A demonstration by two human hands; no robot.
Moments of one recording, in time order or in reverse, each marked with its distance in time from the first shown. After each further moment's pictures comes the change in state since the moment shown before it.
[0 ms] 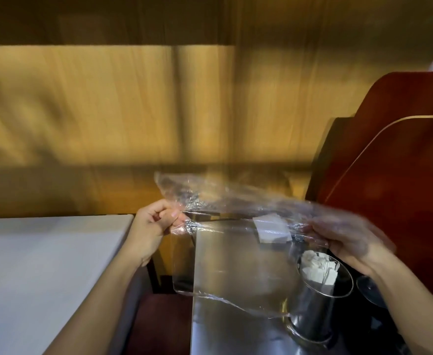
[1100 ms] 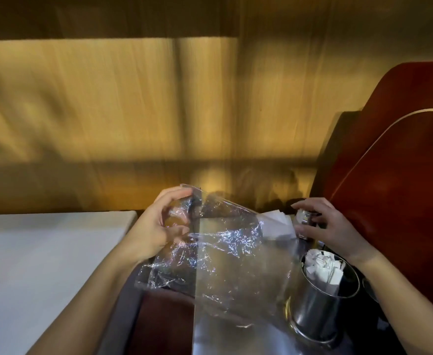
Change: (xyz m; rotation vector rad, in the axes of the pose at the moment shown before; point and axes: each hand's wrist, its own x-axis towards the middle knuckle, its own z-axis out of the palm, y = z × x) left_hand -0.004 0.015 -0.004 0.175 -0.291 0.071; right_hand 0.013 -0.005 0.025 -0.638 0.022 -0.143
